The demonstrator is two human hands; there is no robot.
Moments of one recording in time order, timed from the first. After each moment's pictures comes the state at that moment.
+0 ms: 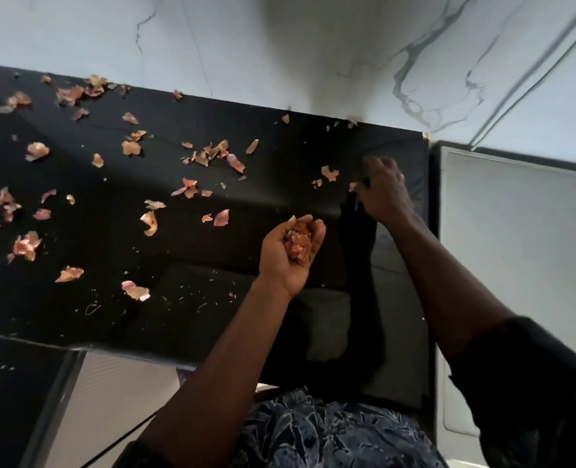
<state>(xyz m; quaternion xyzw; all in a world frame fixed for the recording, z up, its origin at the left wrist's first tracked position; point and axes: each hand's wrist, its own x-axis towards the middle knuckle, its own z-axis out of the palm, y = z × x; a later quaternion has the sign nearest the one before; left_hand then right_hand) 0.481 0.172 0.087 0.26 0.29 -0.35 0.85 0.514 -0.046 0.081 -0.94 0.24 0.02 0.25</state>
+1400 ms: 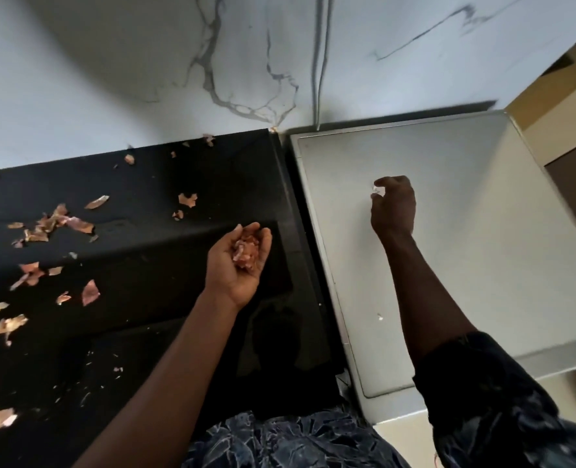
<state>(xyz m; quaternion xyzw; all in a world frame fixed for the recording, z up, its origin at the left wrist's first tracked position) 0.457 0.043 0.084 0.29 0.25 -0.46 0.80 0.337 -0.235 0.042 -0.82 0.49 -0.18 0.22</state>
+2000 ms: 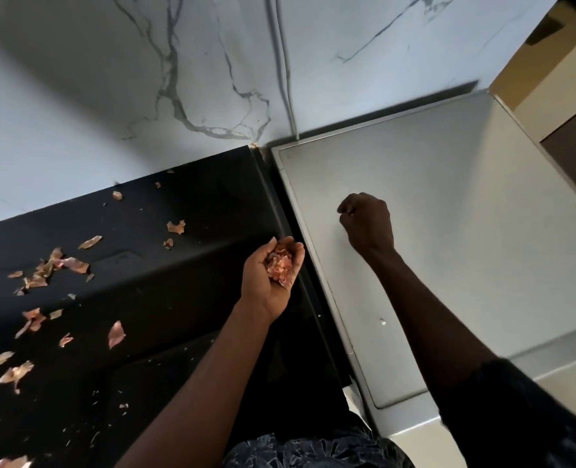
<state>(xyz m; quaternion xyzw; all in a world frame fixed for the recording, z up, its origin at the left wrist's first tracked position) 0.421 -0.015 0.078 0.33 0.25 -0.50 0.76 0.331 -0.195 0.061 -0.83 0.44 -0.16 0.31</state>
